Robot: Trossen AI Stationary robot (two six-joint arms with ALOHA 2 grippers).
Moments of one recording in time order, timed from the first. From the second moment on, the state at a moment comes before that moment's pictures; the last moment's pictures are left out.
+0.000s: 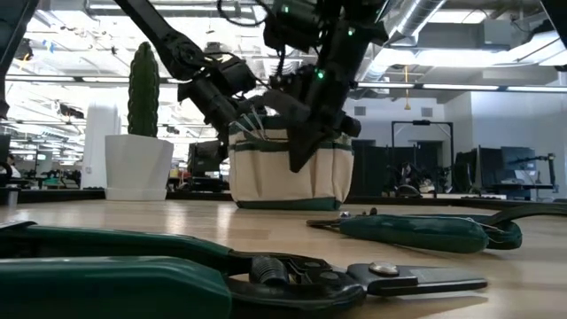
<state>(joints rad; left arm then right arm) 0.55 1.76 1.05 -0.17 0.36 -0.17 0.03 1.98 1.44 -0.62 0.32 0.56</state>
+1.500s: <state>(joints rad) 0.45 1.49 1.00 -0.61 0.16 -0.16 -0.22 1.86 1.44 -0.65 0.12 0.17</state>
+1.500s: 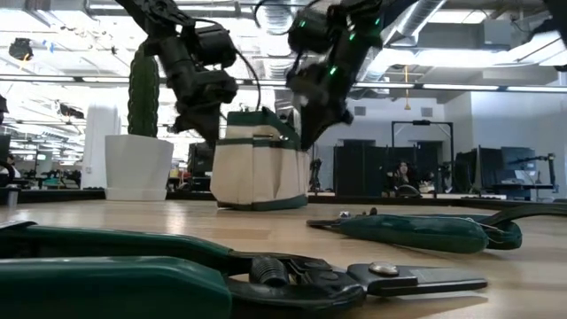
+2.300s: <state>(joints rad) 0.41 1.34 0.62 -0.20 0.14 -0.35 0.01 1.34 1.44 -0.72 0.47 0.29</state>
